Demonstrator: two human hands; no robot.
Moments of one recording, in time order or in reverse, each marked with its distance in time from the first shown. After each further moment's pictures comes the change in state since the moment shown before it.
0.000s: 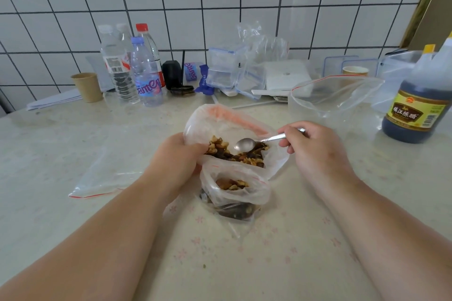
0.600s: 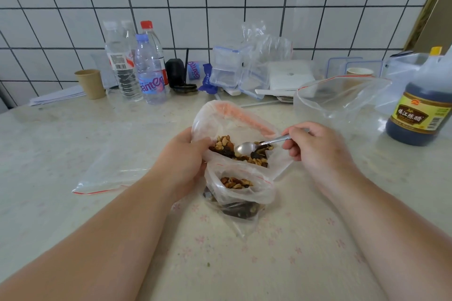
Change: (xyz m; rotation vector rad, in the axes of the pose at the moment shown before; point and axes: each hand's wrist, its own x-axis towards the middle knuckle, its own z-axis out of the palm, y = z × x) left_hand 0.013 -0.010 0.004 -0.328 -0.126 -0.022; right_hand 0.004 -0.001 0.004 0.178 -0.041 0.066
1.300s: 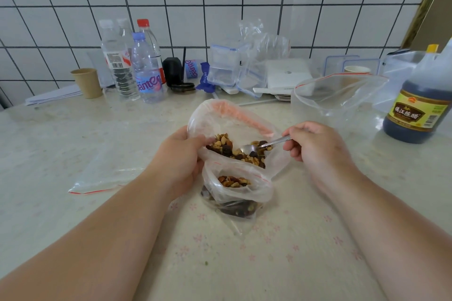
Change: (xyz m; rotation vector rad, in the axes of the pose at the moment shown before) left_hand 0.001 0.000 0.000 -0.171 0.002 -0.022; right_hand 0.002 0.005 -0.003 0.025 -0.005 0.056
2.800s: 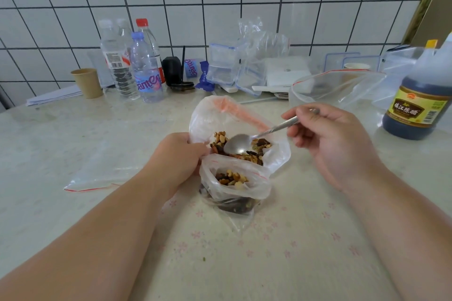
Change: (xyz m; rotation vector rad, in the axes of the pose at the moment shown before) left_hand -0.030 0.019 0.011 0.647 0.172 -0.041; right_hand -0.017 -0.022 -0.022 0.389 -0.243 -0.198
